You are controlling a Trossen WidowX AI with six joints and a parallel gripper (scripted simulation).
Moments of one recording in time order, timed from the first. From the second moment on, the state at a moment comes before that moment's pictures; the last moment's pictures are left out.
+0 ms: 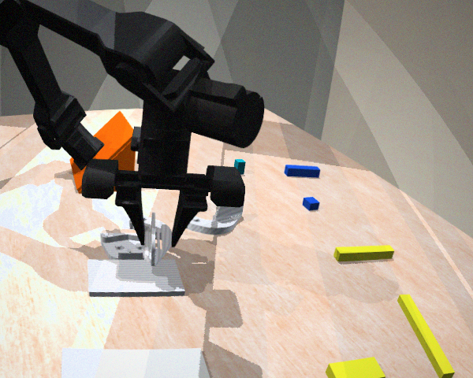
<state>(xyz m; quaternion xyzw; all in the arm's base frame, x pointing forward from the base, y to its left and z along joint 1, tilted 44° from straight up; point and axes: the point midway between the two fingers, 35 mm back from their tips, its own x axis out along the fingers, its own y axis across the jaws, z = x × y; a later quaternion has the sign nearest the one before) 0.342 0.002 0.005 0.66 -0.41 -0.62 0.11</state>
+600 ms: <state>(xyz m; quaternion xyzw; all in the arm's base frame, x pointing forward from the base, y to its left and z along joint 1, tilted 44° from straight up) 0.339 -0.007 -0.005 0.66 -0.41 -0.62 0.11</state>
